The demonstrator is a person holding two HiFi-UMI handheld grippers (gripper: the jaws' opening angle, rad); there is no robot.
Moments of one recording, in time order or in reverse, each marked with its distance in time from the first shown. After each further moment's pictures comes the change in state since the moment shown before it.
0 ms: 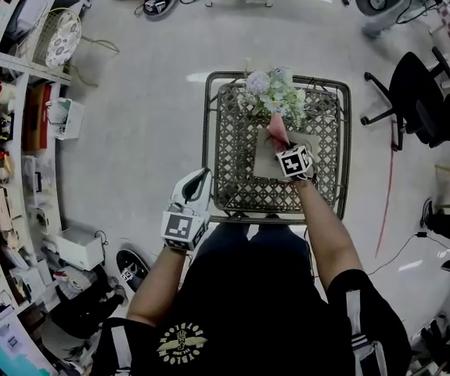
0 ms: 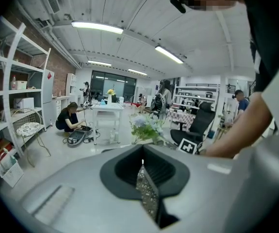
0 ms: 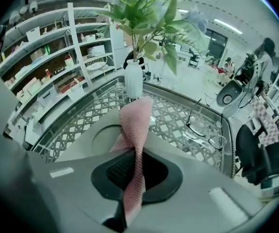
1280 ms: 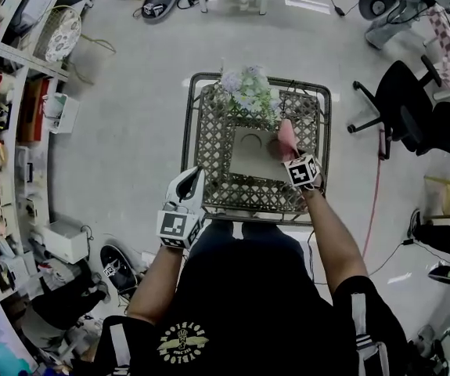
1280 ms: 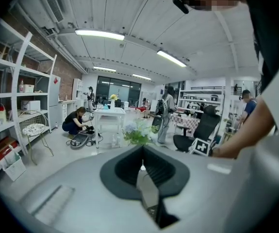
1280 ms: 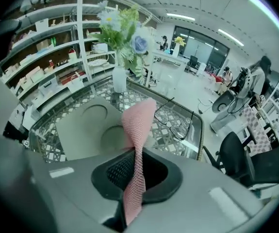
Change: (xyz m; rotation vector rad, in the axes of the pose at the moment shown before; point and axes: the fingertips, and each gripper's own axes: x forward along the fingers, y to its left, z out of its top) left arm 0.006 -0.077 0.014 -0.010 -0.065 0.086; right arm -0.071 -0.095 -0.065 -0.092 -0.013 -0.057
